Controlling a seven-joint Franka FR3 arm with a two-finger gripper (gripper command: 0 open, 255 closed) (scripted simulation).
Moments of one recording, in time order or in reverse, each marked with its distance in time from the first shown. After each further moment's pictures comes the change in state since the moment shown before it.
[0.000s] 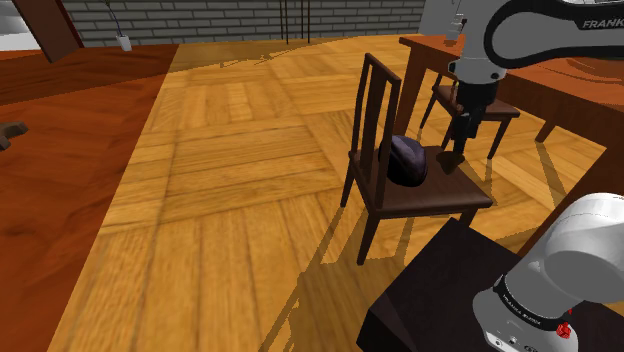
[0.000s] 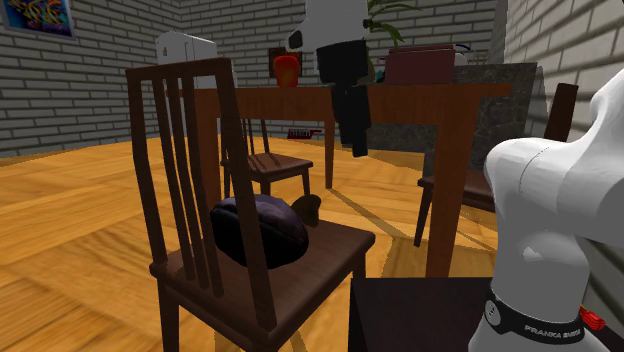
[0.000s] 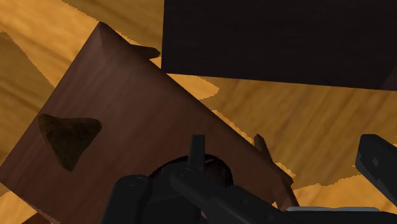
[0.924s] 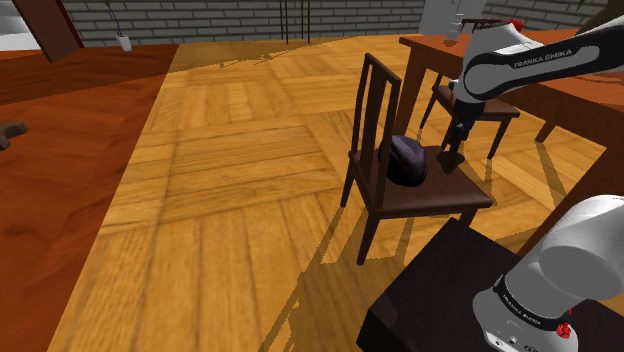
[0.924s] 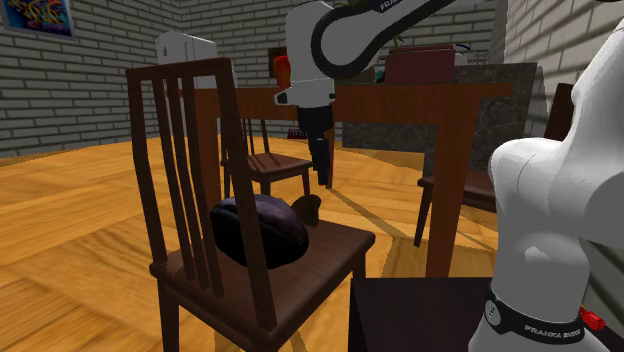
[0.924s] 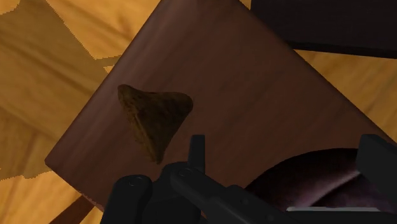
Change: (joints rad) arm -0.083 0.286 -0.275 -0.017 -0.168 0.434 -0.243
